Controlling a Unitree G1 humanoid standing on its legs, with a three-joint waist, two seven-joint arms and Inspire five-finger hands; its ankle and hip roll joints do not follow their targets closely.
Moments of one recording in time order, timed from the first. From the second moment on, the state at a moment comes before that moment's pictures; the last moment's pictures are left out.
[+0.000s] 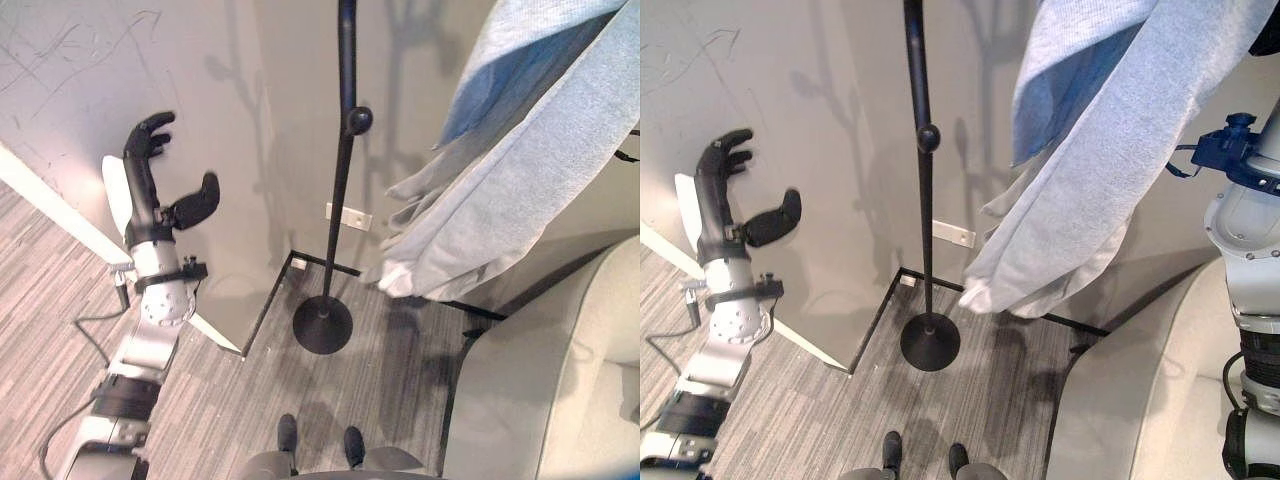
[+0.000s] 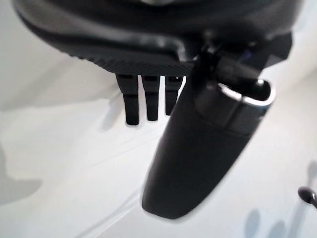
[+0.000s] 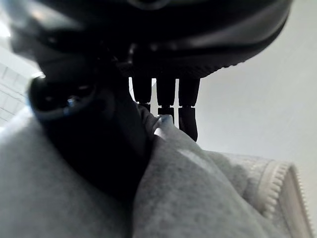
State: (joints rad) left arm -0.19 0.52 -0.05 0.07 0.09 -0.21 0.56; right arm -0.59 -1.07 -0.11 -0.14 -0.19 -0.23 -0.66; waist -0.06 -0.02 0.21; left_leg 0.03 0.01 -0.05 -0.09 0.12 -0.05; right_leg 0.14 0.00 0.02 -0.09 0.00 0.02
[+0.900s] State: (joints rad) left arm 0.00 0.40 -0.65 -0.08 -0.56 -0.20 0.08; right arm -0.61 -0.62 0.28 -0.41 0.17 -0.31 -0.37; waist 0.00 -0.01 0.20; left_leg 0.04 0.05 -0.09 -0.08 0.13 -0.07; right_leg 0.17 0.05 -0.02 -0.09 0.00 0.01
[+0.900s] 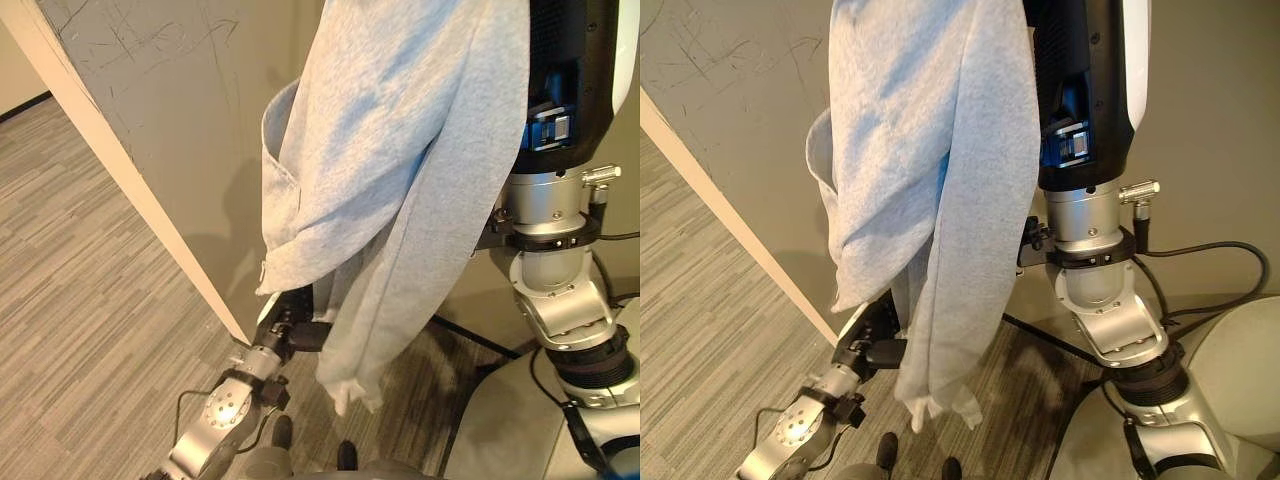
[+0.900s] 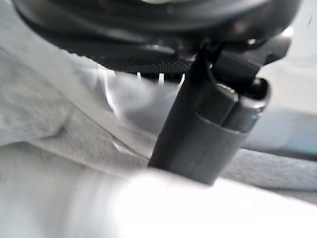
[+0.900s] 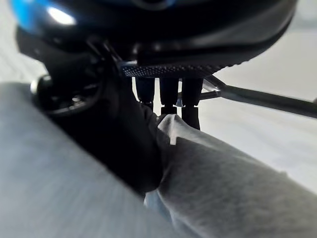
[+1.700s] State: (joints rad) left arm -0.22 0.23 -0.53 0.07 -0.52 -0.18 0.37; right arm -0.59 -0.57 0.22 -0.41 0.21 -0.30 -0.50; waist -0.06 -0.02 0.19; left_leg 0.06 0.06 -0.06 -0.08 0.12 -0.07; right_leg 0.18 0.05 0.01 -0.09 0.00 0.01
